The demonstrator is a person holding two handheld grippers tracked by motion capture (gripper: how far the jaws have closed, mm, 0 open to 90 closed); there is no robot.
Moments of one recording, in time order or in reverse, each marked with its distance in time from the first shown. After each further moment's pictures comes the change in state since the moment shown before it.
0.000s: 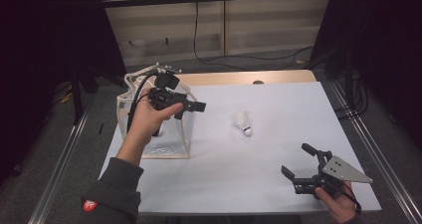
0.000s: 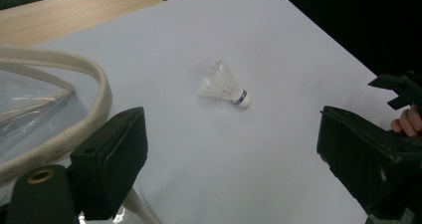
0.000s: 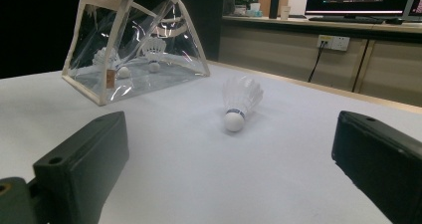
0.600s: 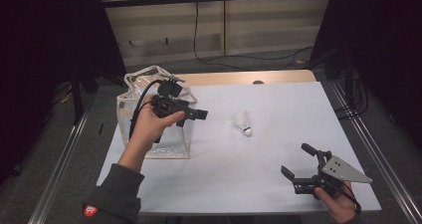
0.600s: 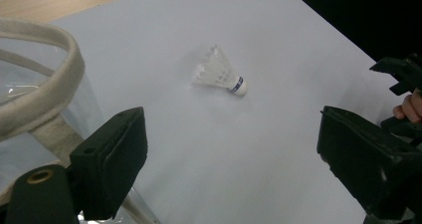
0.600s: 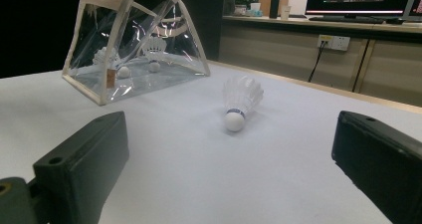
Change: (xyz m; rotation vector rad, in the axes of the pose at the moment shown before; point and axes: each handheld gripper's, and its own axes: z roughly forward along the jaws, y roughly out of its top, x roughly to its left) left arm -0.003 -0.016 0.011 0.016 -0.008 0.007; right arm 0.001 0.000 0.000 0.002 -0.002 0.001
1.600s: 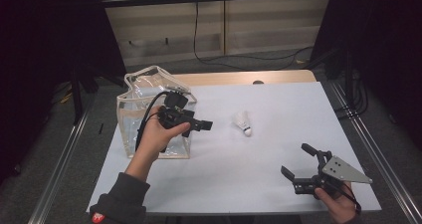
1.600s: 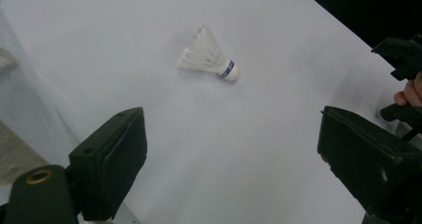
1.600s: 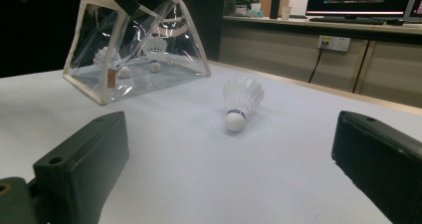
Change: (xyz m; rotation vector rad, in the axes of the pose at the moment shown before) left arm -0.006 -0.021 0.022 0.006 -0.043 -0.003; right arm 0.000 0.000 0.000 -0.001 0.003 -0.003
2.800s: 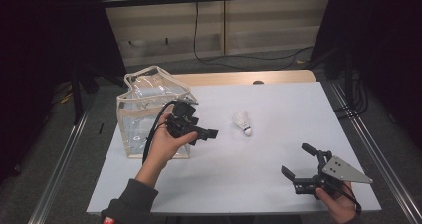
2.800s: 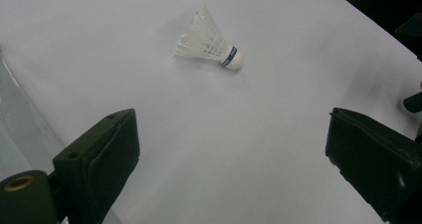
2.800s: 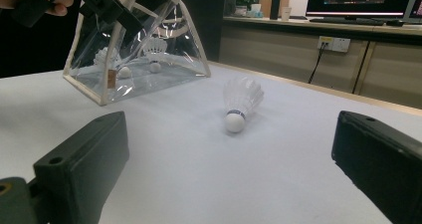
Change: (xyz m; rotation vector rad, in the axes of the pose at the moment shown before) left arm -0.005 -0.017 0.027 0.008 0.019 0.022; right arm 0.000 0.000 0.000 -0.002 0.001 -0.006
